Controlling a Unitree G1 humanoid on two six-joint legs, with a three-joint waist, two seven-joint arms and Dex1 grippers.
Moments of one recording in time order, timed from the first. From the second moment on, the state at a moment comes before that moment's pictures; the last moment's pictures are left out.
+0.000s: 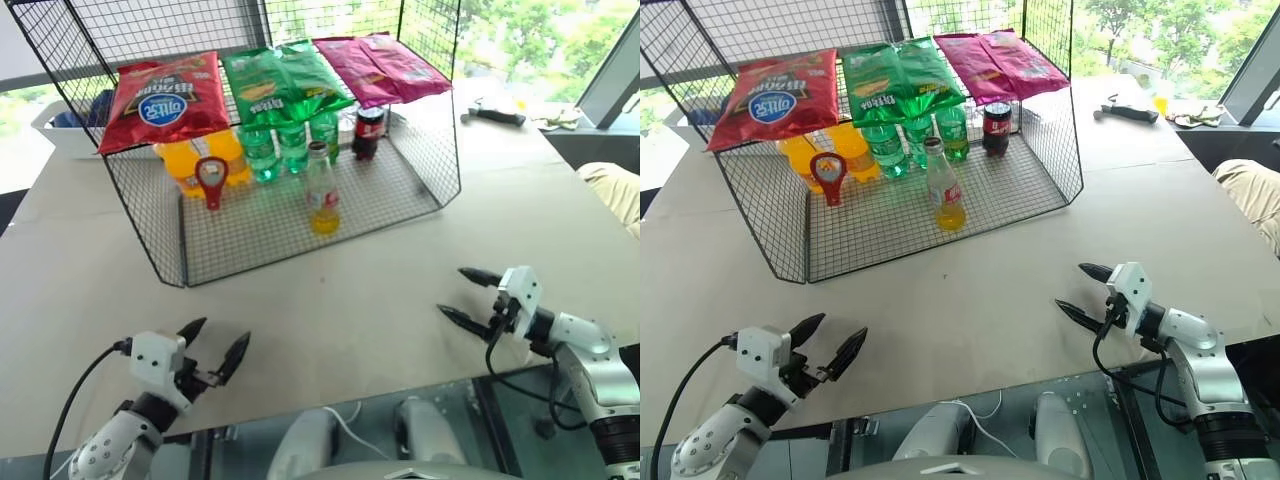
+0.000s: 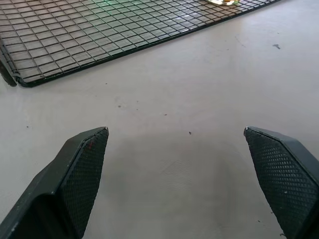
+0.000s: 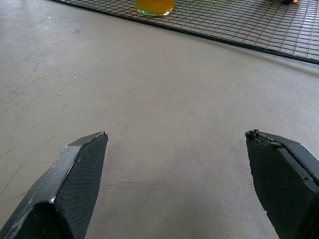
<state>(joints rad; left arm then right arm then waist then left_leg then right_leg) 0.53 0.37 0.34 -0.38 -0.39 0.12 -0.60 -0.02 -0.55 -0.04 0.05 0.34 -0.05 0.97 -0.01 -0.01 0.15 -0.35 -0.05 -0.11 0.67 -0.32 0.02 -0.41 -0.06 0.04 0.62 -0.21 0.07</state>
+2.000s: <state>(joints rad) -0.40 0.32 0.23 0.08 -0.13 0.04 -0.19 -0.29 -0.34 0.15 -0.49 0.55 0.35 0.73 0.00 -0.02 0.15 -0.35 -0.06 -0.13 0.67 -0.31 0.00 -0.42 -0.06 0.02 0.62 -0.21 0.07</state>
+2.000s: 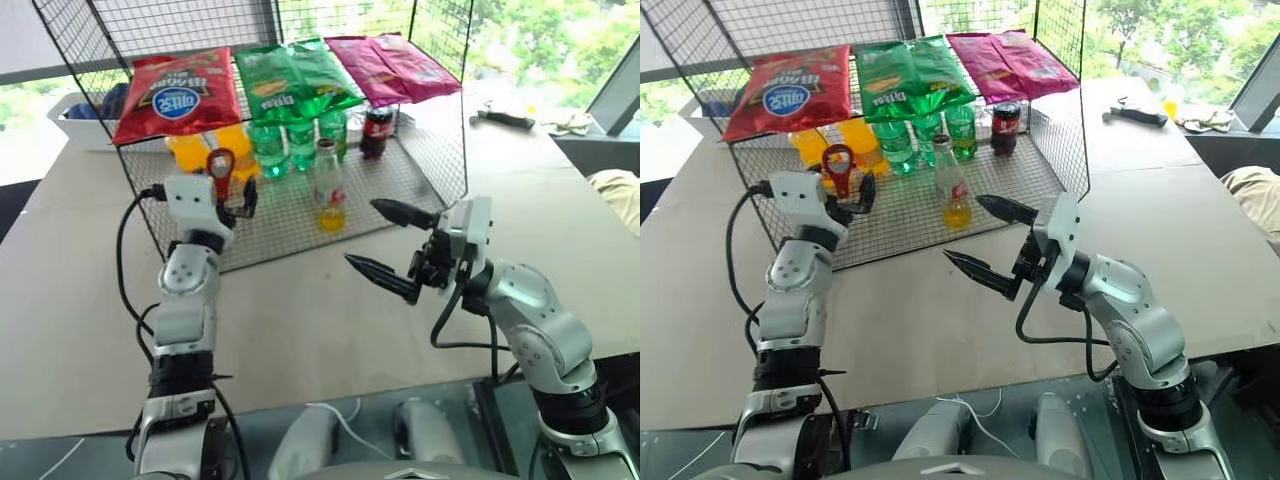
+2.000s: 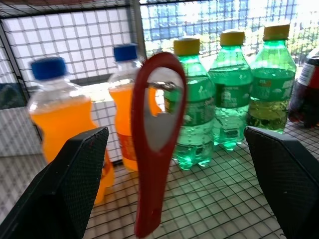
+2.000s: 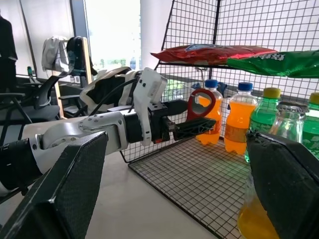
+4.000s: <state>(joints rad) -0.25 0.25 0.29 -0.15 -0.51 0.12 -0.30 -0.29 -0.30 0.16 -0.49 0.57 0.30 0.74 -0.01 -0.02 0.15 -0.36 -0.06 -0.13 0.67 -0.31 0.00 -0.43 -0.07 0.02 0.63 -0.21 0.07</state>
